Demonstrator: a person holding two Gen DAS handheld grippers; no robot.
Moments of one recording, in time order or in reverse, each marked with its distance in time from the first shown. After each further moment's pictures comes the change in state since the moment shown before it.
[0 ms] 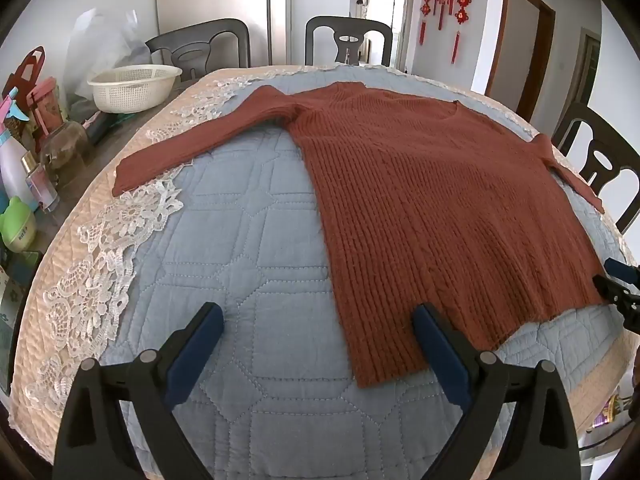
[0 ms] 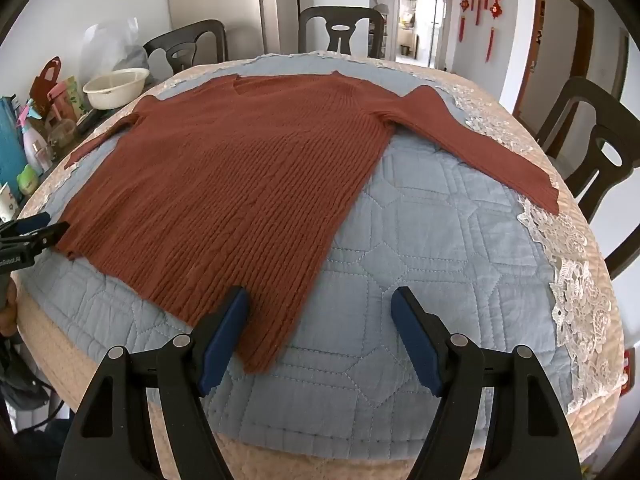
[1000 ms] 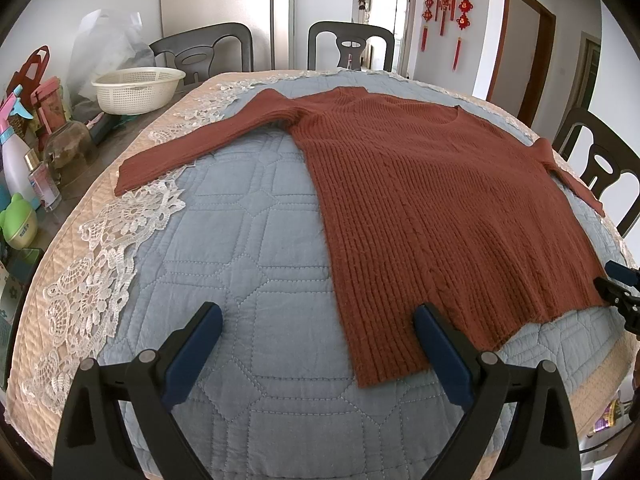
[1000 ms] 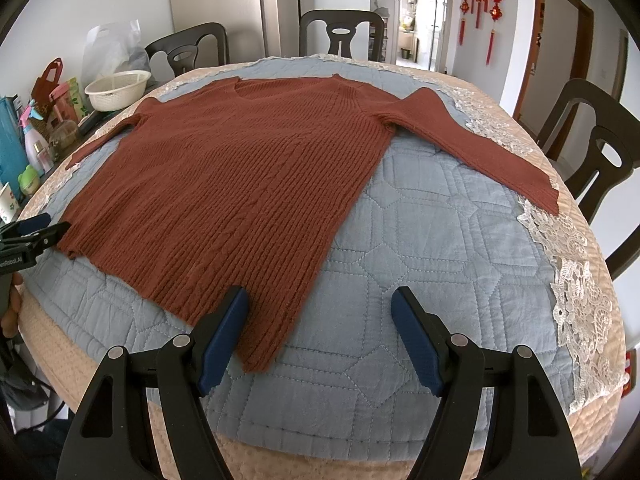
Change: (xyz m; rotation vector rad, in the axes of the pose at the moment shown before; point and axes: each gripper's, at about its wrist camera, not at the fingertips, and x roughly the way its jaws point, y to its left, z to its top) left arm -0.003 0.001 -0.001 -0.007 -0.023 0.002; right arm 0.000 -0.001 -0.001 -0.004 -0.016 -0.001
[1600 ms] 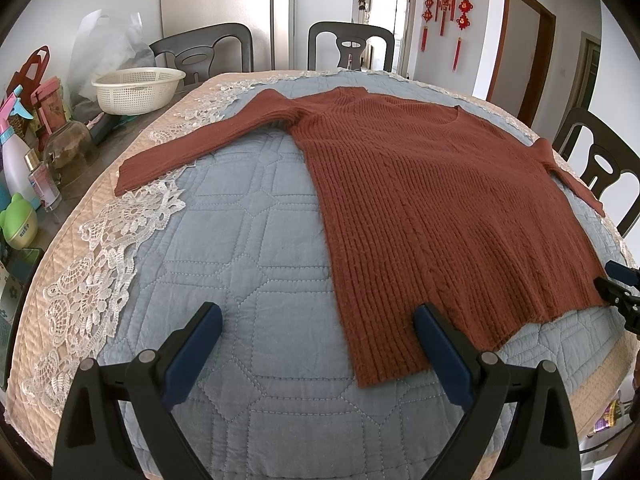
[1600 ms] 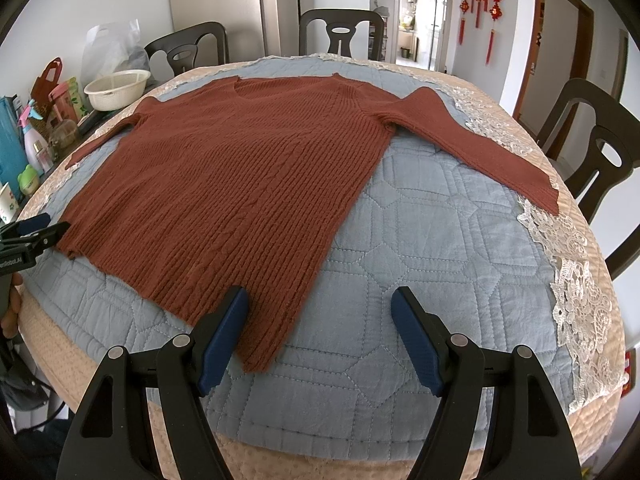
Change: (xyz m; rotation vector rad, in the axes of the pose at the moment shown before) left arm 0.000 0.000 -0.002 0.000 -0.003 0.000; right arm 0.000 0.001 0.000 -0.001 -0.001 -0.002
